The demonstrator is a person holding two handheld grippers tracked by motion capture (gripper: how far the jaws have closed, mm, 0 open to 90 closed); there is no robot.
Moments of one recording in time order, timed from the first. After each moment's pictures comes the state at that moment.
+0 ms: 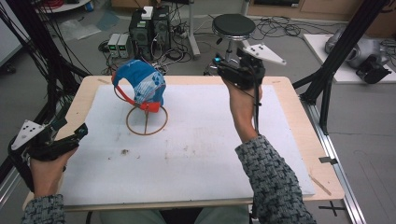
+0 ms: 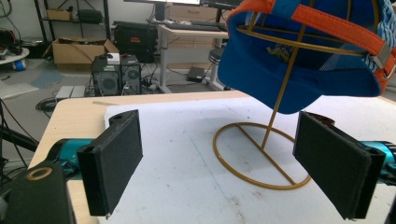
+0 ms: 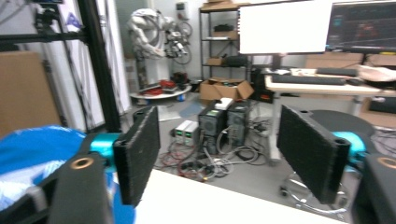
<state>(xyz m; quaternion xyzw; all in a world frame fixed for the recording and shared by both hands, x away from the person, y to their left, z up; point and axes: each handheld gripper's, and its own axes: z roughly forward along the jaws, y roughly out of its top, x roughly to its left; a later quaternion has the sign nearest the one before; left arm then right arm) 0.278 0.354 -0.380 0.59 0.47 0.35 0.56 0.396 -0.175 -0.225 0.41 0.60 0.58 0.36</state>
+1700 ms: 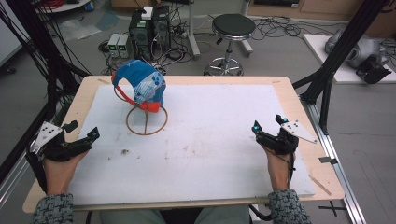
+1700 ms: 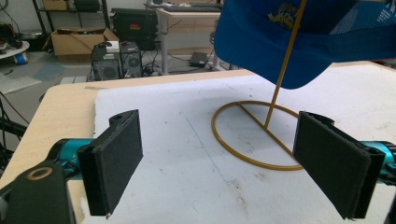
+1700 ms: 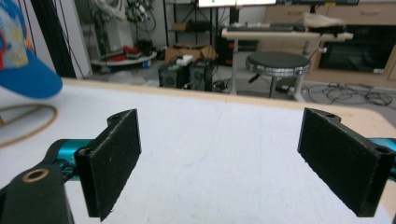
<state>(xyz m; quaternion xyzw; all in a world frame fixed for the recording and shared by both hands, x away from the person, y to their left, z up) 0.289 0.334 -0.402 0.62 0.47 0.35 0.53 0.323 -0.299 -0.400 0.46 0.62 0.52 0.37</state>
